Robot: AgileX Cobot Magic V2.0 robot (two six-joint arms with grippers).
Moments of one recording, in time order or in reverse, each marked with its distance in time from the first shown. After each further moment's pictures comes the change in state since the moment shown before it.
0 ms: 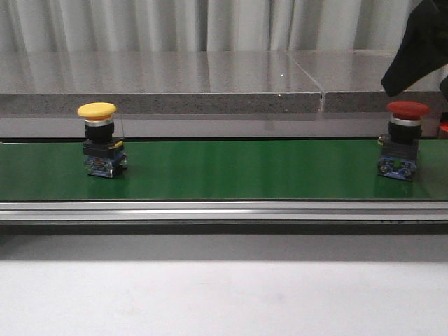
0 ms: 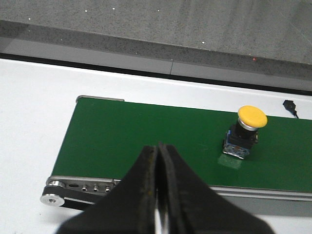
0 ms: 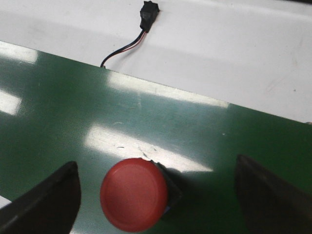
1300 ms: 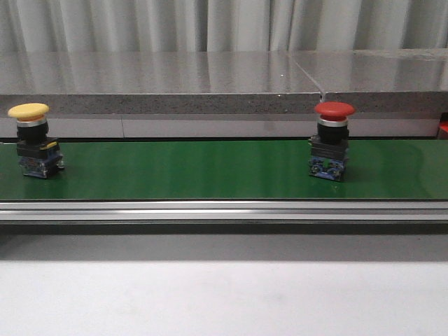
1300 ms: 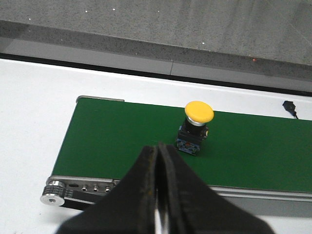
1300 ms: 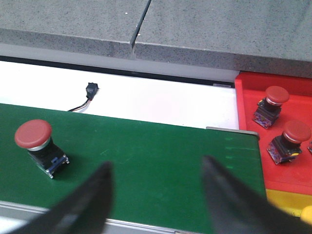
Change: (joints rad) left arm 0.000 0.000 0.000 0.000 0.000 -0.004; right arm -0.172 -0.710 0.329 -0.089 -0.097 0.065
